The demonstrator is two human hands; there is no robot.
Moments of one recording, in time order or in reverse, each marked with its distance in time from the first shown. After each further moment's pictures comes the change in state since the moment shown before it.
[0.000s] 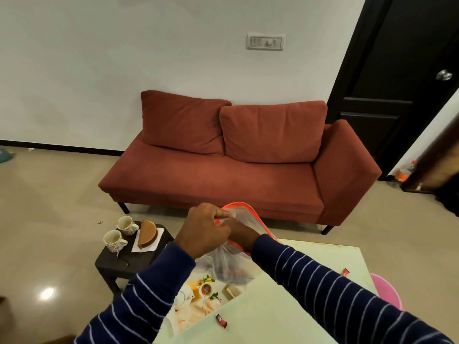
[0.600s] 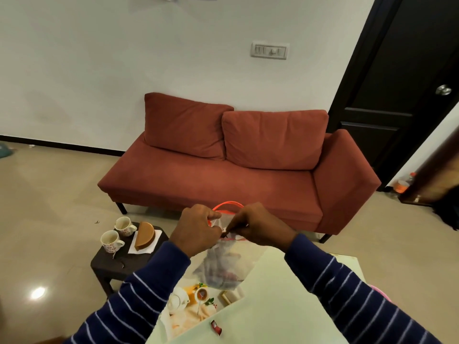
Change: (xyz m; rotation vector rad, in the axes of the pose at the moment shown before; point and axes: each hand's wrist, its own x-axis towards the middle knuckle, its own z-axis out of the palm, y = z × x) left_hand 0.008 -0.016 -0.006 0.075 -0.001 -0.072; right_hand -0.014 -0.013 -0.053 -0.763 0.014 -0.232
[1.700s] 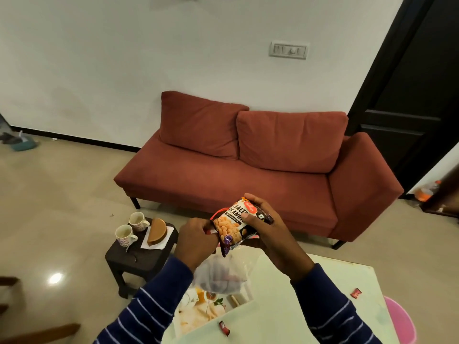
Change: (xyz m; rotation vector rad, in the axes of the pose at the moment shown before) left_hand -0.007 -0.042 0.017 -0.292 0.112 -0.294; right_hand -0.008 -0.021 0.024 1.296 0.250 0.346
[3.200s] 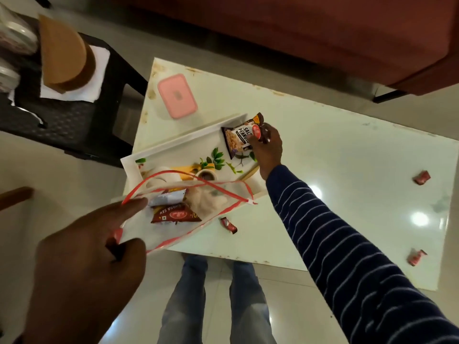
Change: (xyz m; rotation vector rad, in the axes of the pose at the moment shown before) left_hand 0.072 -0.335 0.092 0.440 -0.251 -0.198; right_hand 0.253 0.524 -0.156 -0.375 0.671 0.539
